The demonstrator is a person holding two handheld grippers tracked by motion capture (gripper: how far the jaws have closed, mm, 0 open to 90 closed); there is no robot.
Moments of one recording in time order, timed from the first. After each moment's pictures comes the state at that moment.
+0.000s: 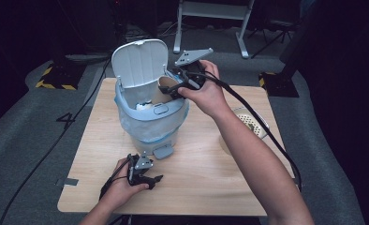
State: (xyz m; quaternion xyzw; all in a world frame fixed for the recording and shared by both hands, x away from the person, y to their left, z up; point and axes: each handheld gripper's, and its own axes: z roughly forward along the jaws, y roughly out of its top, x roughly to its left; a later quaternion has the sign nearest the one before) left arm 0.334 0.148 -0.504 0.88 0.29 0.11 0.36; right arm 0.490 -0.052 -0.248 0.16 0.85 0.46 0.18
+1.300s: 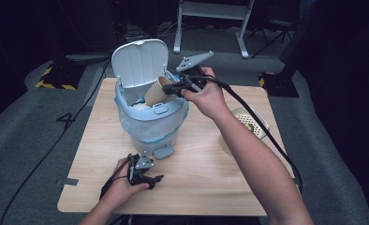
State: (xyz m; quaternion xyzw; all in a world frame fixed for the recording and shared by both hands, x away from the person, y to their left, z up) left arm 0.334 0.147 -0.504 0.88 0.29 0.11 0.36; right arm 0.485 -0.054 -0.257 0.15 0.87 0.47 0.09
